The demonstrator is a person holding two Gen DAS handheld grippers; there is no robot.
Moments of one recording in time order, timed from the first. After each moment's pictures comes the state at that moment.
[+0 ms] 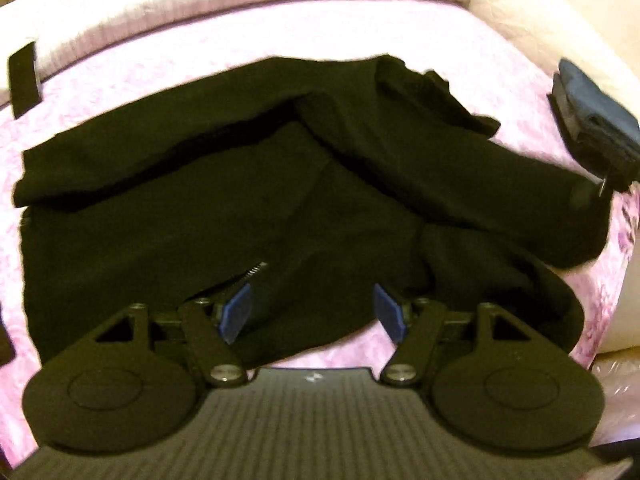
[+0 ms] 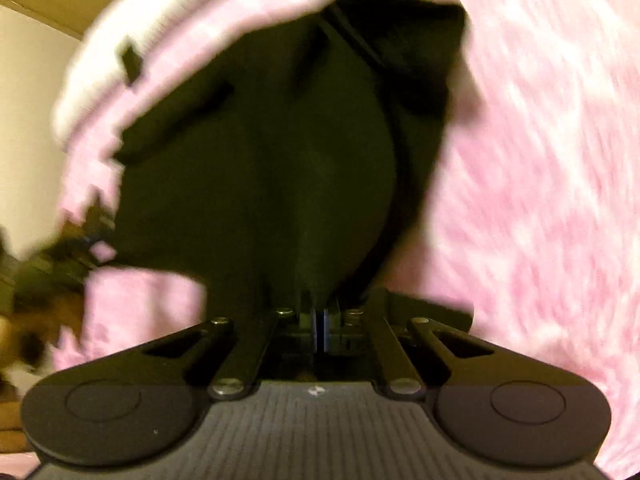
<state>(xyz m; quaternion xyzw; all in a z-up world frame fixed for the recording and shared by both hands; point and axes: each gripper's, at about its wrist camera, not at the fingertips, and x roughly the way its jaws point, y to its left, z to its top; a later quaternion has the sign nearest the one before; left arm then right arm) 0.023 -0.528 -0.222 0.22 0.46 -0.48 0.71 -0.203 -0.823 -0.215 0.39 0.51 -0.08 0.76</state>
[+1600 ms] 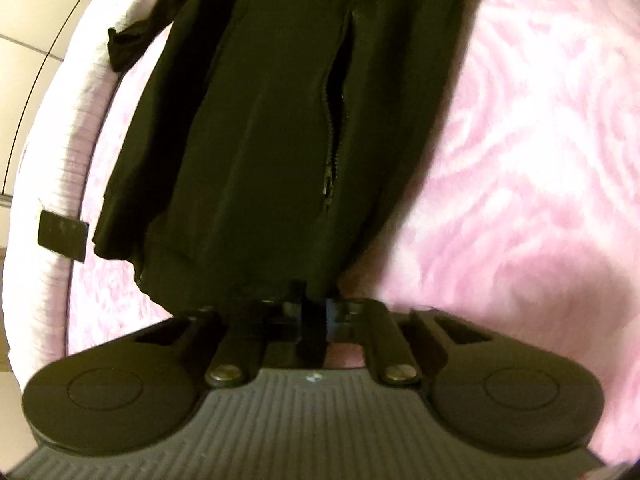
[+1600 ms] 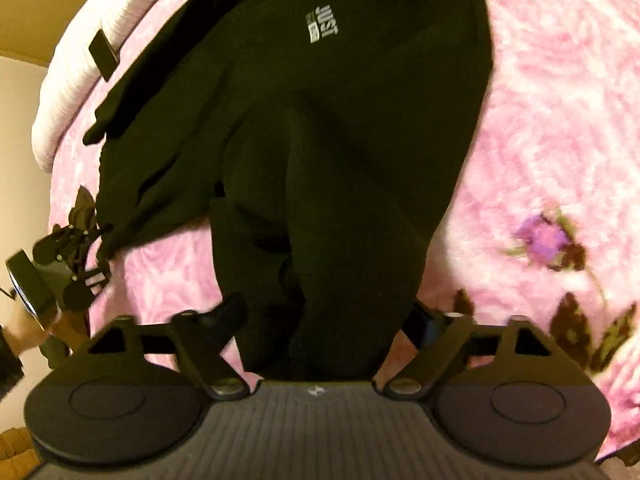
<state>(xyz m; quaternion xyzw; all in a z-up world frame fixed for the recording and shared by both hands) 0.058 -0.407 -0.334 0.62 0.20 -0.49 0.58 -0.233 -0.696 -0.288 0.45 0.53 -0.13 0.71</state>
